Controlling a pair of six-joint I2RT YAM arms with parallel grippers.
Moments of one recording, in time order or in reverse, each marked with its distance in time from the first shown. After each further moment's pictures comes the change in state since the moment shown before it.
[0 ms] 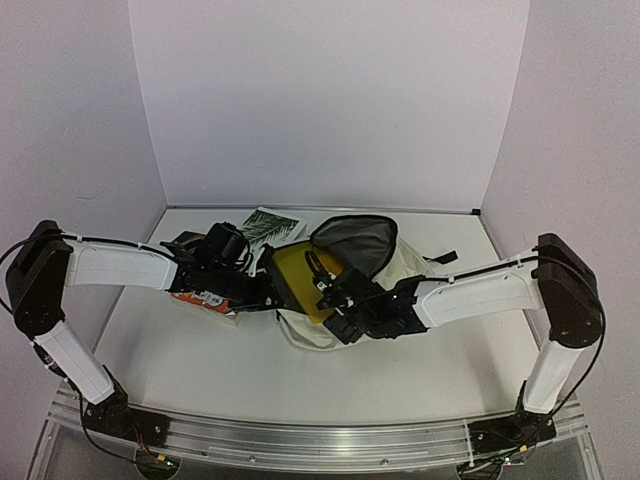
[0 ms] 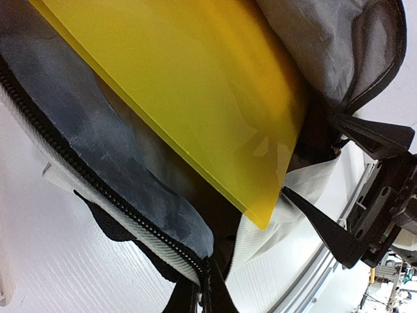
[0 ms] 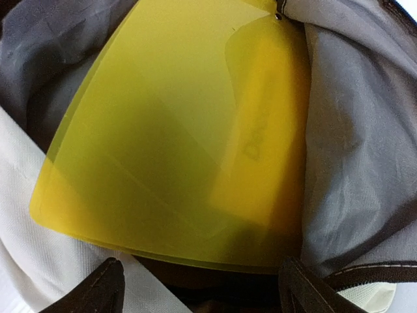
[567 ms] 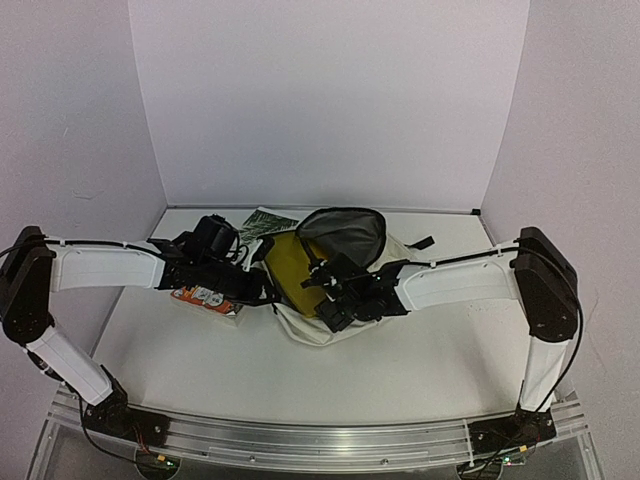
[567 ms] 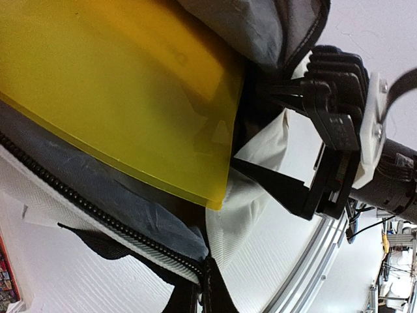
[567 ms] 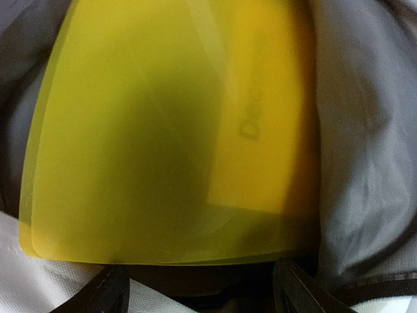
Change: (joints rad) left arm 0.017 -0.077 -0.013 -0.010 0.079 0.163; right arm -0.041 0.140 0.195 -0.108 -0.052 0.123
